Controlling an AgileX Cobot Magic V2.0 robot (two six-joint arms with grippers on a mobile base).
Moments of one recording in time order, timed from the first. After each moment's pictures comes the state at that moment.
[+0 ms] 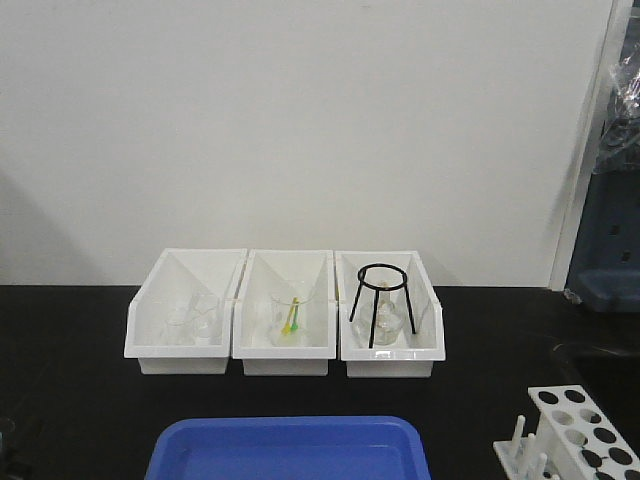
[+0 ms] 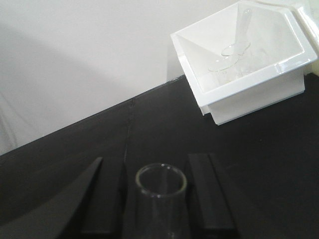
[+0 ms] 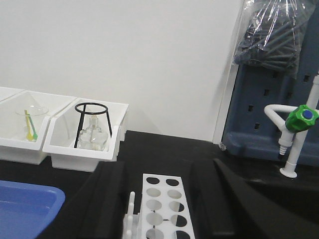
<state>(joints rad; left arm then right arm) -0.04 1.68 -0.34 -0.02 -1.14 0.42 0.02 0.29 -0.26 -0.13 0.06 -0.04</state>
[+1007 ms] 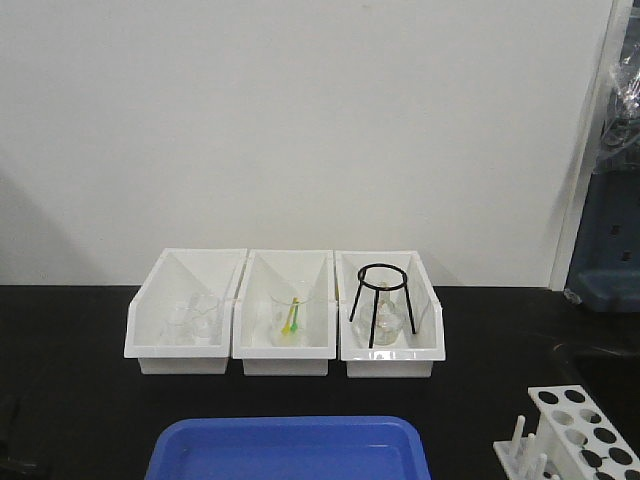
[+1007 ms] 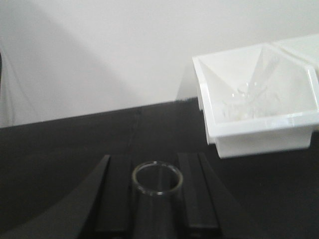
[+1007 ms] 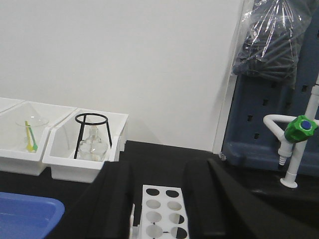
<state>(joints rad) -0.04 1.61 -0.34 -0.08 -1.14 0.20 0.02 0.29 -0.26 -0.13 0.02 -0.04</state>
